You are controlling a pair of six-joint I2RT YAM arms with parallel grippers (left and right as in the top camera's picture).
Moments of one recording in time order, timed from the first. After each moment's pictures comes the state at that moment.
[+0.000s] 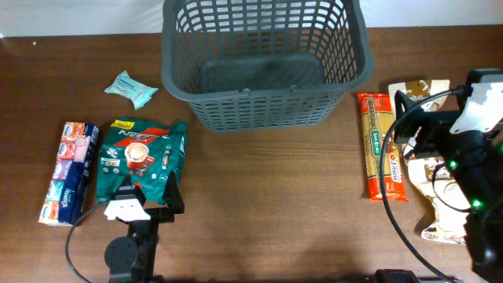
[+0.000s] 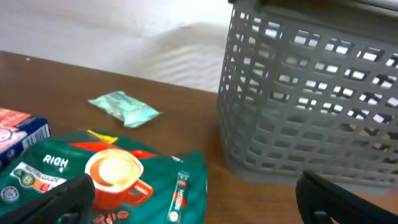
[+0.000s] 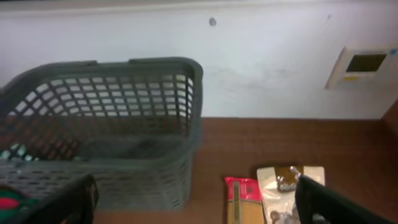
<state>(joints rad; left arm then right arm) 0.07 0.01 0.02 -0.06 0.07 -0.22 -0.06 0.92 1.40 -0.79 -0.15 0.01</state>
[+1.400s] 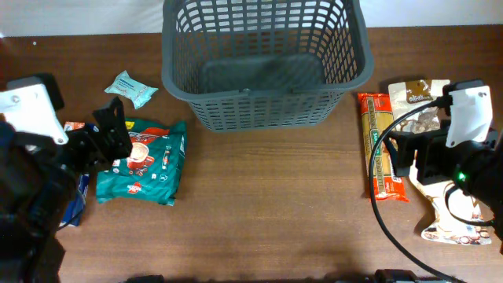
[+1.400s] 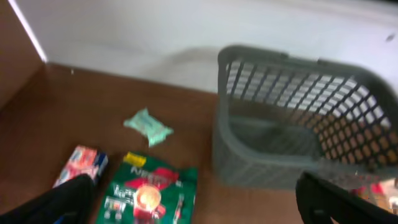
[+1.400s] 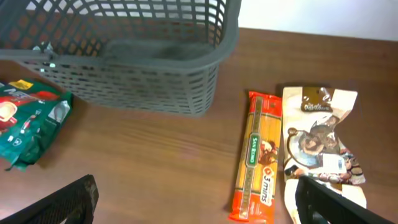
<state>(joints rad) 0.07 1.07 1.80 -1.20 0.04 -0.18 -0.06 1.10 1.74 -1.38 -0.25 -0.12</state>
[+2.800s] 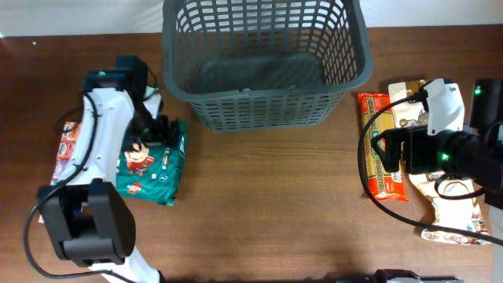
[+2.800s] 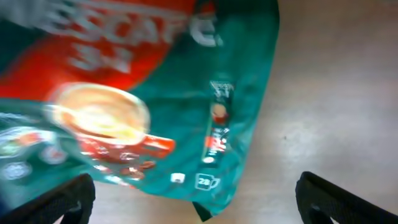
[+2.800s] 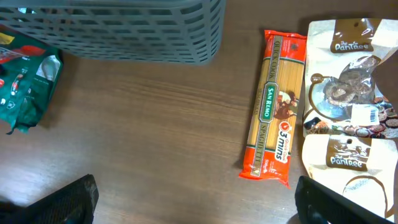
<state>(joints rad) 0.02 1.86 1.58 -1.34 0.00 0.00 -0.06 1.24 1.74 -1.50 -0.25 -0.12</state>
